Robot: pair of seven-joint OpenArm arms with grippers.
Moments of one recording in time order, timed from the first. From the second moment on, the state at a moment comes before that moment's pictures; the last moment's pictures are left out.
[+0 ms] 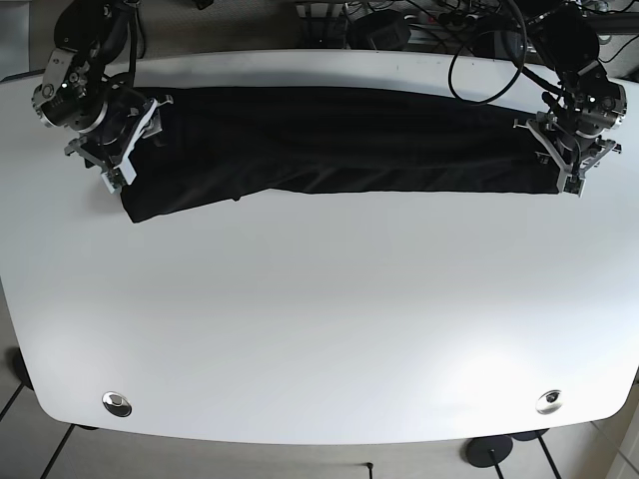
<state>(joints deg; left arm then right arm) 10.0 -9.1 -38.5 101.2 -2.5 -40.3 54.2 -15.1 11.2 30.3 113.6 26.9 40.1 -72.7</state>
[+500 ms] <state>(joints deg) 4.5 -9.3 -38.3 91.4 -3.3 -40.3 52.4 5.7 12.4 36.3 76.5 33.4 39.9 -63.2</state>
